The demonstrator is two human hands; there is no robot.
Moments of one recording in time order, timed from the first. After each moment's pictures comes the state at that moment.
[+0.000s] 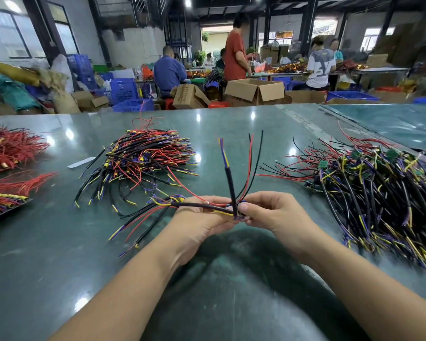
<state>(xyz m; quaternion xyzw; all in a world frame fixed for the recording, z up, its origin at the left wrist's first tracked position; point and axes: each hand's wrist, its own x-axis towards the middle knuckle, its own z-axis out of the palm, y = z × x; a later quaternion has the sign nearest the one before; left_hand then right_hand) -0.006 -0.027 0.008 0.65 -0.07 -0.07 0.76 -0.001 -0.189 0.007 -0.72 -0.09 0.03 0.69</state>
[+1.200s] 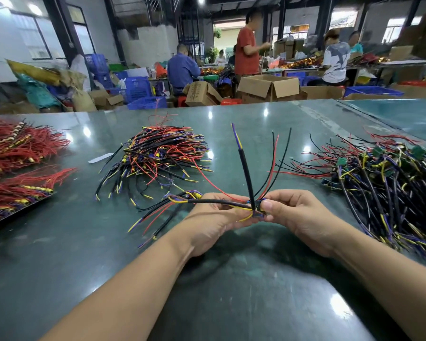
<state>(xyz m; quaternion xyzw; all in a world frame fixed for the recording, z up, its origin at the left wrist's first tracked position) 0.000 -0.022 0.001 0.58 -0.18 -0.13 0.78 0.008 -0.204 -0.002 -0.63 -0.17 0.09 0.75</state>
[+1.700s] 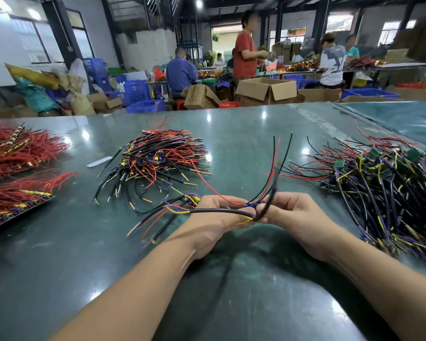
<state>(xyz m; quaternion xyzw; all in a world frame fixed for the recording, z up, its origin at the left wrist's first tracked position) 0.006 -0.028 -0.002 0.63 -0.12 -0.09 0.76 0.009 -0.200 -0.005 -0.67 -0.16 0.05 0.72</state>
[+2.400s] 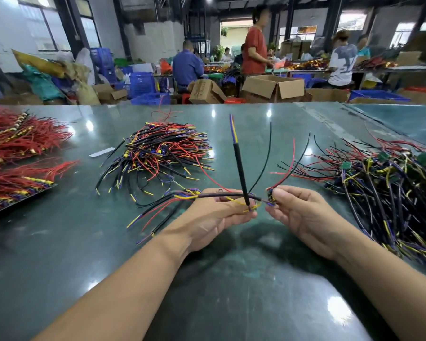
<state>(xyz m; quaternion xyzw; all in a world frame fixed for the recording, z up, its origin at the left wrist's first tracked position) 0.009 -0.021 0.002 0.57 -0.11 -0.11 0.81 0.016 -0.205 -0.003 -0.55 -0.10 0.09 0.82</state>
